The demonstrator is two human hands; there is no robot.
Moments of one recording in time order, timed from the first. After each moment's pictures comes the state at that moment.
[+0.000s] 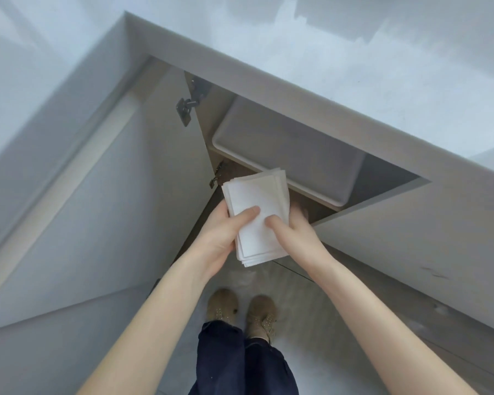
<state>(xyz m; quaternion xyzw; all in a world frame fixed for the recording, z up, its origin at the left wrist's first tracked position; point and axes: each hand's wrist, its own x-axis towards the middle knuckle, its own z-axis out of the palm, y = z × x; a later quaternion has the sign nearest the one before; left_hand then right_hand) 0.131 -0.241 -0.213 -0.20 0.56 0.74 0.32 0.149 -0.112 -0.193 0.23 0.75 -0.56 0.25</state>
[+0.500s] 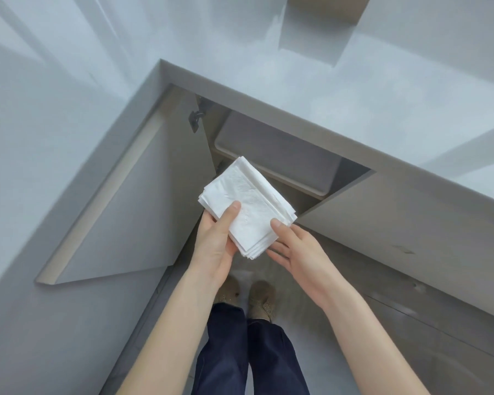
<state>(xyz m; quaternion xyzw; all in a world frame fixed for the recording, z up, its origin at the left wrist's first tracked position) 0.190 -0.251 -0.127 -0.25 0.46 0.82 0.22 0.227 -0.114 -0.116 0.28 0.59 -0.71 0.27</state>
